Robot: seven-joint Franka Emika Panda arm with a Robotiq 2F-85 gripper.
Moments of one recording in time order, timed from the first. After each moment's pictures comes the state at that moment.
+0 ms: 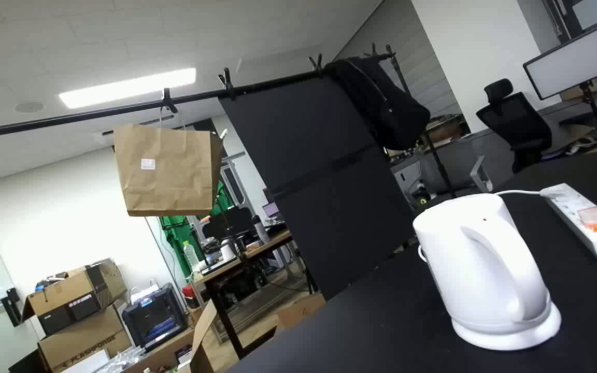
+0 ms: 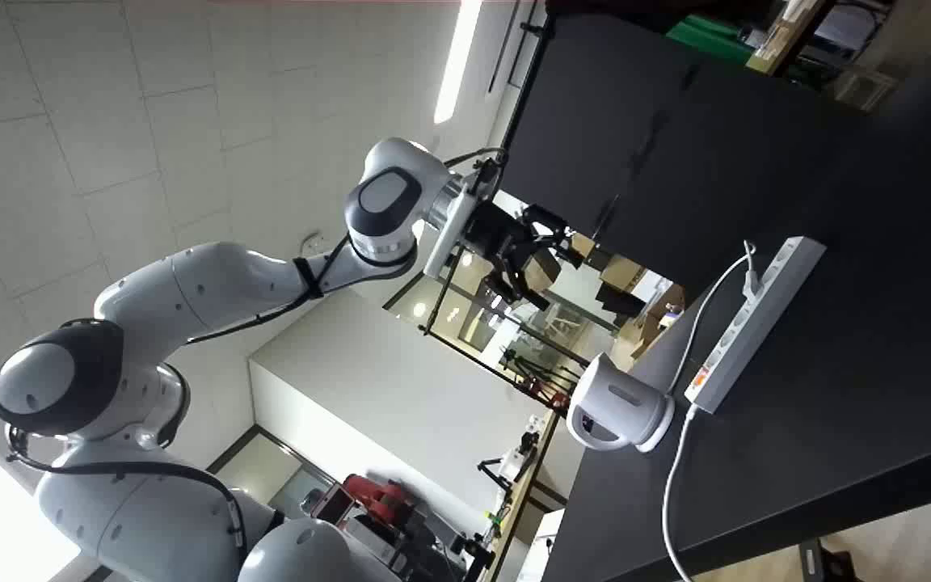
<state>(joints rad) -0.07 -0.14 -0.34 -2.24 0.01 2.00 -0.58</state>
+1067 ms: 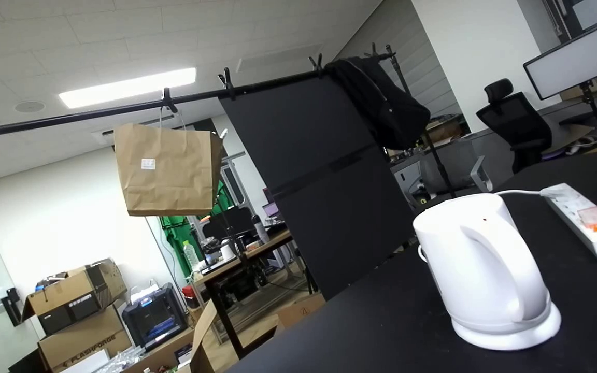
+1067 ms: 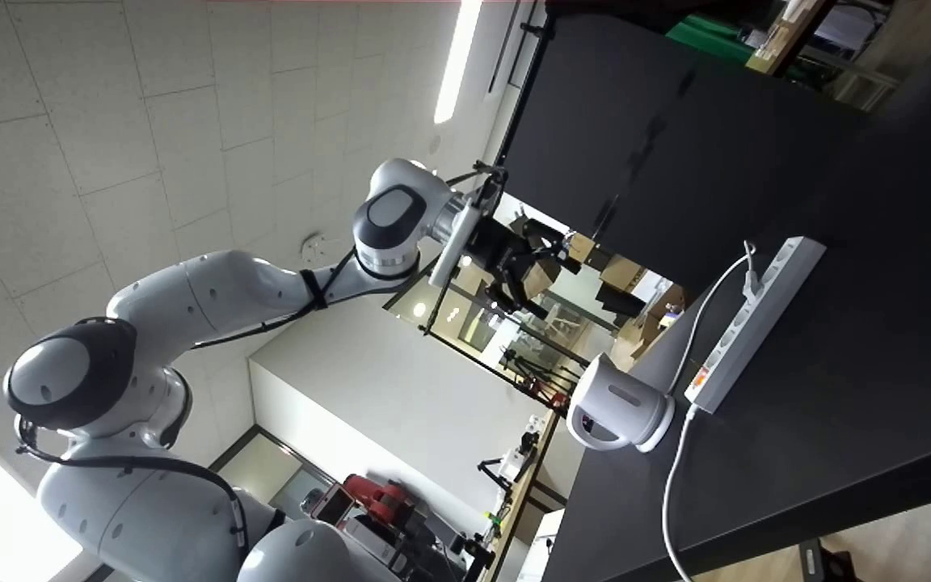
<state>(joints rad) -0.08 -0.14 -0.24 -2.25 0.01 2.03 -0.58</state>
